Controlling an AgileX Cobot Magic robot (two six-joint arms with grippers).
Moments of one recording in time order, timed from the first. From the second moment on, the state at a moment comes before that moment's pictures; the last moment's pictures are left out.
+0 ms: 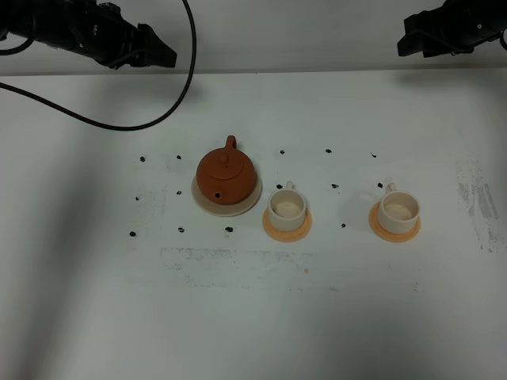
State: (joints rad) left arm -0.05 2.30 -2.04 -0.66 0.88 0.66; right arm -0.11 2.40 -2.28 0.52 1.08 -0.52
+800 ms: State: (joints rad) left arm -0.15 2.01 -1.63 -0.45 0.57 0.54; right arm -0.11 1.82 -1.78 0.30 0.96 -0.44
